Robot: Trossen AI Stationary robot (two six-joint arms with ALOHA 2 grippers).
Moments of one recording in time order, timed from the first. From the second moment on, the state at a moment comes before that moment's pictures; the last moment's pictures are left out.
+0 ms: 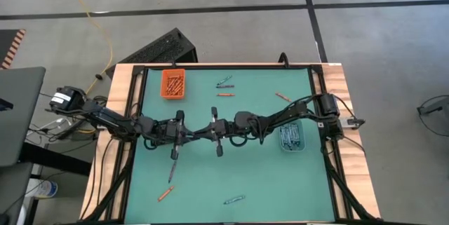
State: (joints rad) left arm -0.22 1.18 0.19 1.05 -0.16 0.08; right arm 0.07 2.01 1.14 0.99 -0.08 -0.06
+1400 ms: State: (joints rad) left arm -0.12 1.11 0.63 -0.80 -0.18 -0.34; right arm 0.19 1.71 1.14 0.04 0.12 -0.08
